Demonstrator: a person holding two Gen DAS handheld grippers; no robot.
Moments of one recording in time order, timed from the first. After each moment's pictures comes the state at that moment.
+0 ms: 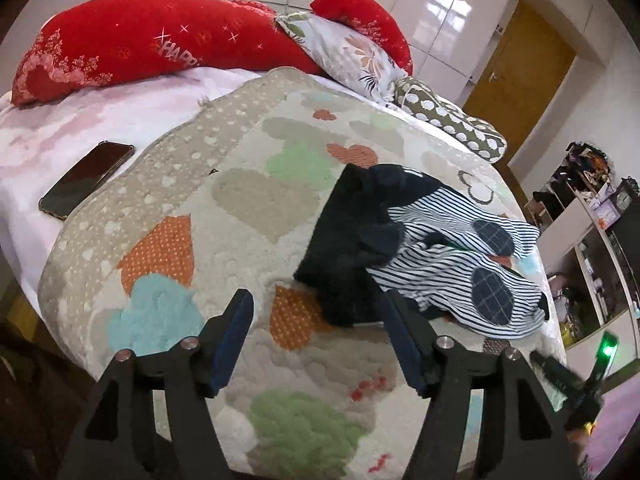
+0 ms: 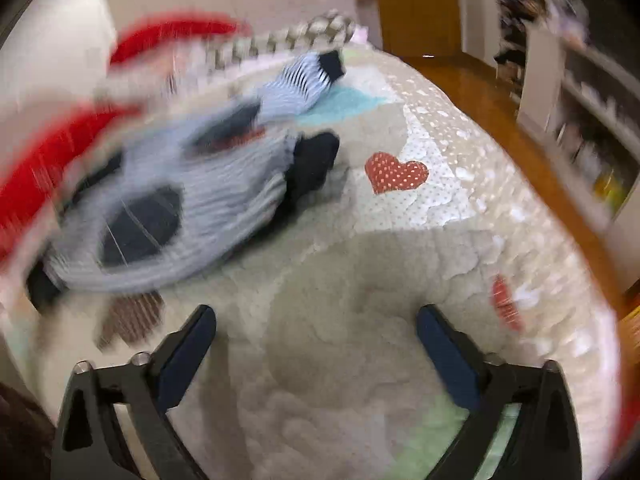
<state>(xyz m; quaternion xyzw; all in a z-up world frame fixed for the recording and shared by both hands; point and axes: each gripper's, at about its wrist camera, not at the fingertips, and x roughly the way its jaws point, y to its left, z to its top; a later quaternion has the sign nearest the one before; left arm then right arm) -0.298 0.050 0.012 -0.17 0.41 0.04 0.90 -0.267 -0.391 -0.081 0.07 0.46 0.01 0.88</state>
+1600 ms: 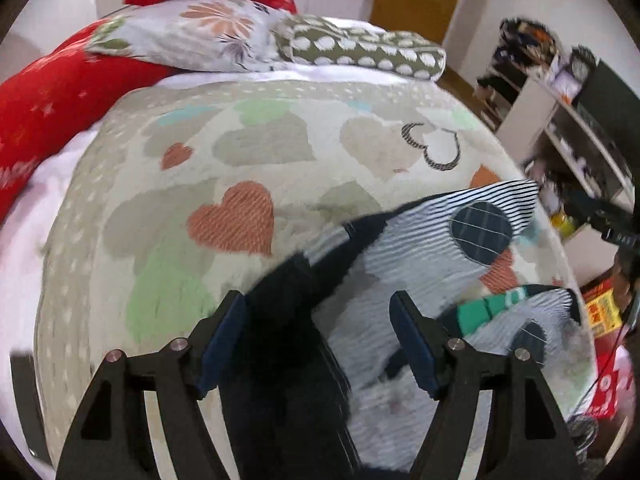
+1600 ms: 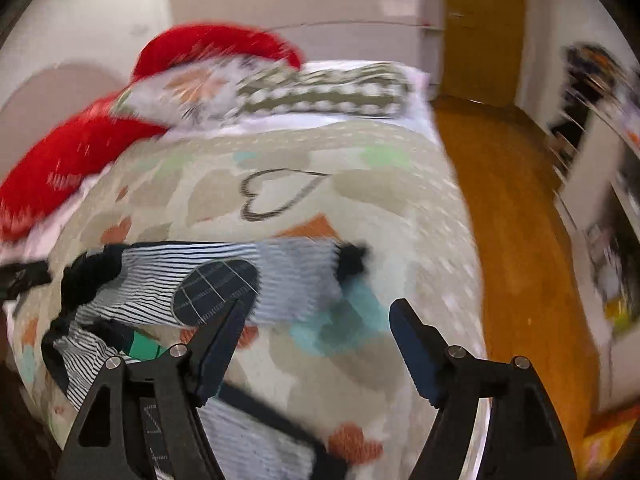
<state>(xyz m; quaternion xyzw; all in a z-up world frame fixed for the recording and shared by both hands) -0.068 -0.029 0.003 0.01 0.50 -0.13 0.86 -0.081 -0.417 0.023 0.00 0.44 0.12 0.89</state>
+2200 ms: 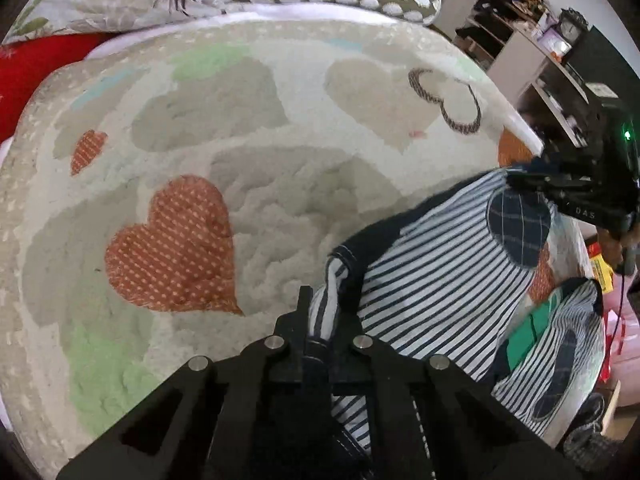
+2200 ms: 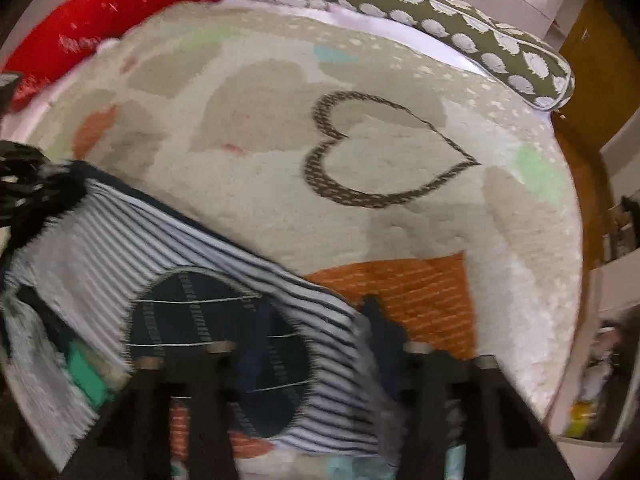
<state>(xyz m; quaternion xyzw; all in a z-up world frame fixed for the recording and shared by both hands) 0.008 -0.043 -0.058 0.03 0.56 -0.18 0.81 0.031 -0.322 -0.065 -0.14 0.55 0.22 0.79</state>
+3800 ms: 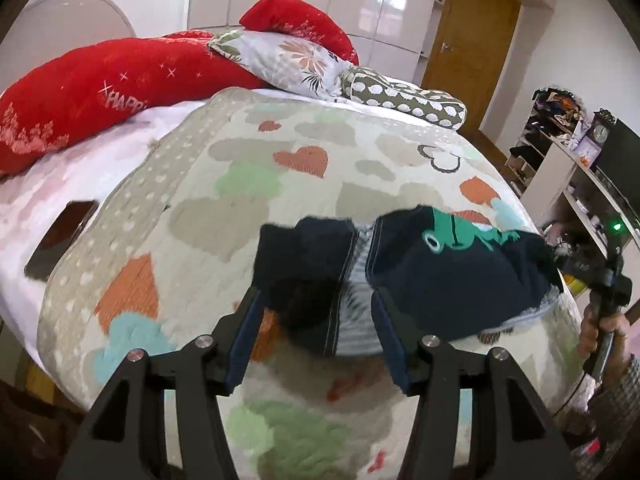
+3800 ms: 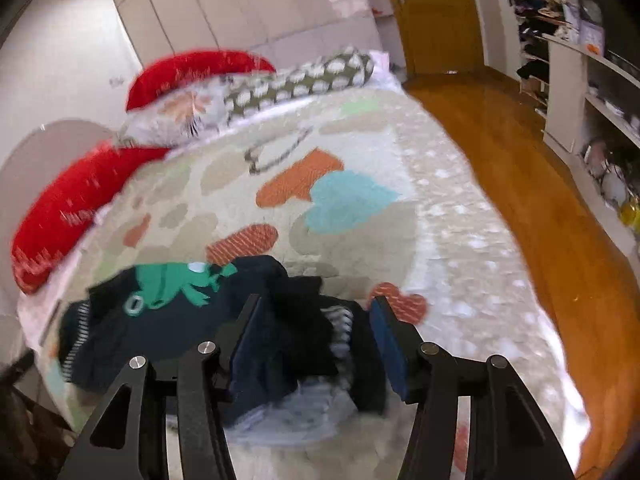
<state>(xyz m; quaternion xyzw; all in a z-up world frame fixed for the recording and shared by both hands) -0.289 0.008 0.015 -0.07 0.40 -0.02 0.91 -0.199 -0.428 -0.035 0.14 0.42 0.07 0.90</state>
